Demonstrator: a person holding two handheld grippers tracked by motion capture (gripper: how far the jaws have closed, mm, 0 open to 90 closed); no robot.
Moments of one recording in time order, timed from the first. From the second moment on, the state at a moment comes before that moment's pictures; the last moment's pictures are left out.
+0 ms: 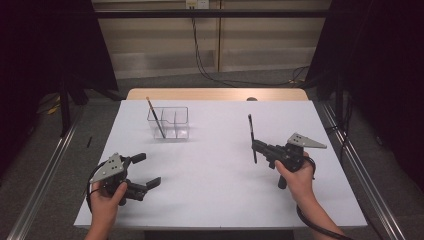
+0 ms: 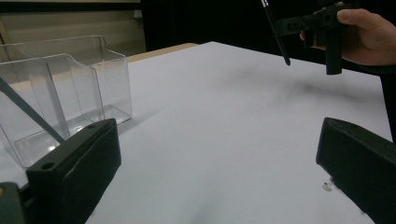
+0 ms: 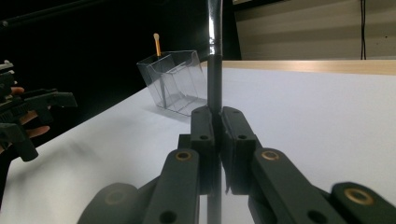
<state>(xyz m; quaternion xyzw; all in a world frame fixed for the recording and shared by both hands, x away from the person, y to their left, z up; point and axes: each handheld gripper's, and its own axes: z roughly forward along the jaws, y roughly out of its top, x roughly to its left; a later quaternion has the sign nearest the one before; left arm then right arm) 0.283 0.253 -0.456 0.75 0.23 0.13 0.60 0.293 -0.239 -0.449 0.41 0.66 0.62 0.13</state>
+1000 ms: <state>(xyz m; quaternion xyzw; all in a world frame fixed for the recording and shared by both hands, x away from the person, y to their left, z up) 0.284 0.246 -0.457 0.76 0.23 0.12 0.60 0.284 -0.210 -0.451 0.37 0.67 0.63 0.11</state>
